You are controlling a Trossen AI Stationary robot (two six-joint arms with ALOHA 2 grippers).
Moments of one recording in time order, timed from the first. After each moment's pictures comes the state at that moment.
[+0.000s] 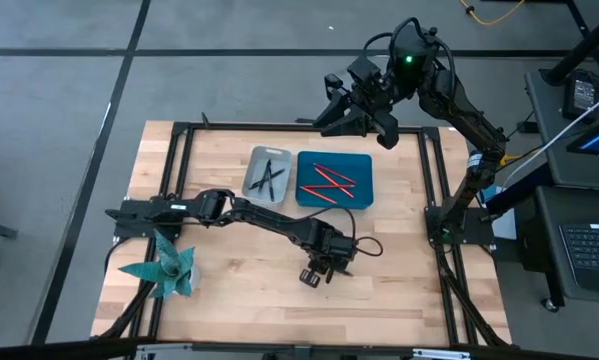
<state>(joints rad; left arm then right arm) -0.19 2.45 2.08 -0.89 0.10 0.25 -0.34 1.75 2.36 -0.63 -0.93 0.26</state>
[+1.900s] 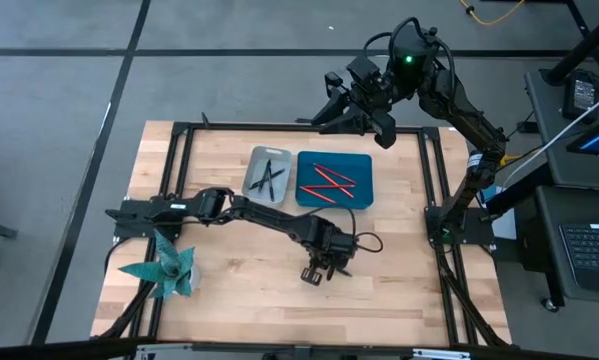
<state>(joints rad) -0.18 2.45 2.08 -0.93 0.09 0.19 -0.34 1.75 2.36 -0.63 -0.90 0.25</state>
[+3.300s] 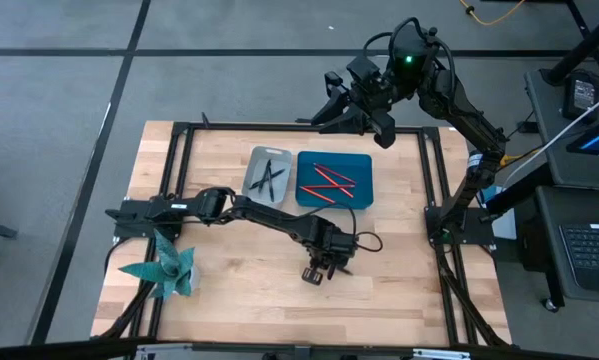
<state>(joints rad) -0.17 2.45 2.08 -0.90 0.07 0.18 -0.34 1.75 2.36 -0.63 -0.89 0.25</state>
